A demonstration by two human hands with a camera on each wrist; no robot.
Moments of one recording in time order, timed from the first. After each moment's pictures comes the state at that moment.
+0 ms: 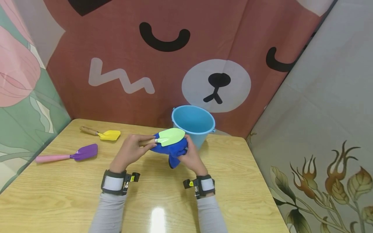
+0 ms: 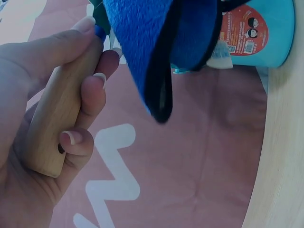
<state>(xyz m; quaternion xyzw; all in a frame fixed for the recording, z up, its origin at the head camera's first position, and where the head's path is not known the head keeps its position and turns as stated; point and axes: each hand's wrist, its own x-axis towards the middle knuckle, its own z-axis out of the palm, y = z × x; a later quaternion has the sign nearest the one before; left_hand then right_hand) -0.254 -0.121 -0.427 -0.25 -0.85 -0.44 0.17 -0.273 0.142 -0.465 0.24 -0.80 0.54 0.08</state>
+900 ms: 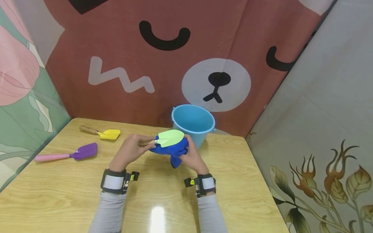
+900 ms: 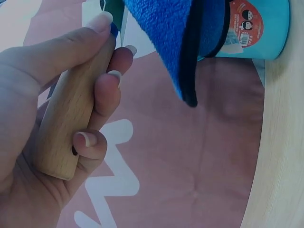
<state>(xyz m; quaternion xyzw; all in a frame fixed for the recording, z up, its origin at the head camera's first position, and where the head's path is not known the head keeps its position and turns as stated) -0.256 -0.124 -0.428 -0.23 -0.87 -0.41 0.12 -0.275 0.149 -0.467 0.25 -0.81 0.53 0.06</state>
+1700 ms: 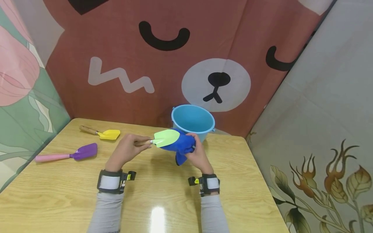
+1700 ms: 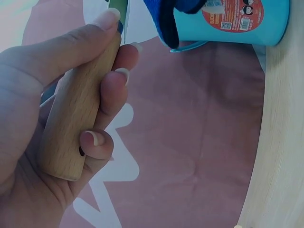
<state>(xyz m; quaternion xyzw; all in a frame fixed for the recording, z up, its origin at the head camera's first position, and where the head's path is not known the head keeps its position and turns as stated) -0.257 -0.136 -0.430 -0.23 -0.87 -0.43 0.11 -0.275 0.167 -0.462 0.21 -0.80 0.55 0.08</state>
